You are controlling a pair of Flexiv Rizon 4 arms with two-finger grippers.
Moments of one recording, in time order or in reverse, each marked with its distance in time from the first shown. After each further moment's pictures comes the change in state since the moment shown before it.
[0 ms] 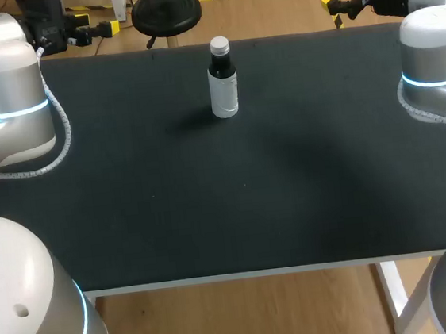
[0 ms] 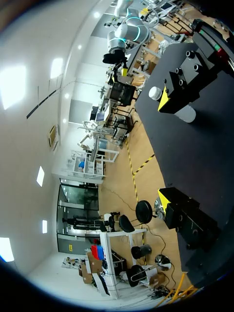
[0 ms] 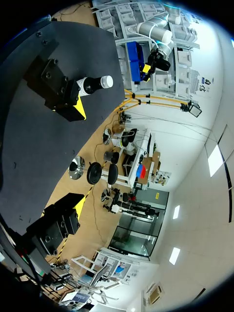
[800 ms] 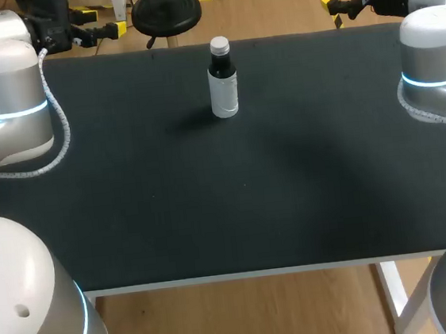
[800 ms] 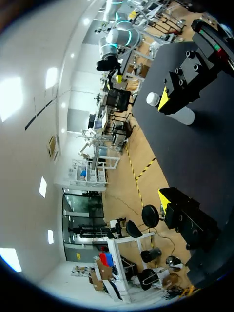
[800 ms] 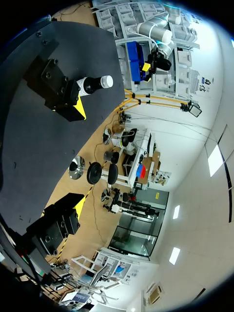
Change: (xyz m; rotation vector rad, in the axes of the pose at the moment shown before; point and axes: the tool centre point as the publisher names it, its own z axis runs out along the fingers) left arm 0.018 -0.004 0.008 -0.001 0.070 0.114; right arm 0.000 0.000 0.000 0.000 -0.001 0.000
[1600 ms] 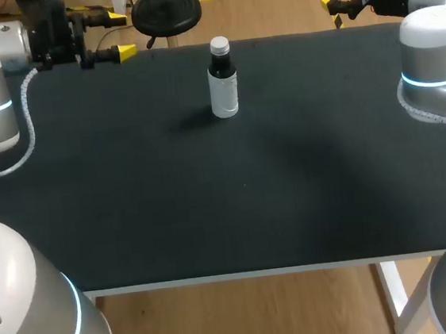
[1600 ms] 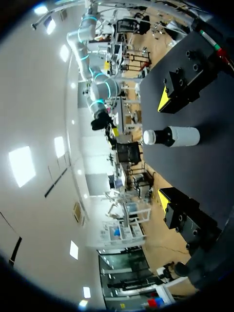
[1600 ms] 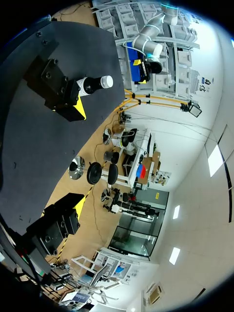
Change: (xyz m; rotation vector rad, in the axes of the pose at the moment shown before) left arm 0.034 0.021 0.025 0.228 0.539 0.317; right arm 0.000 0.000 0.000 0.000 0.000 0.000
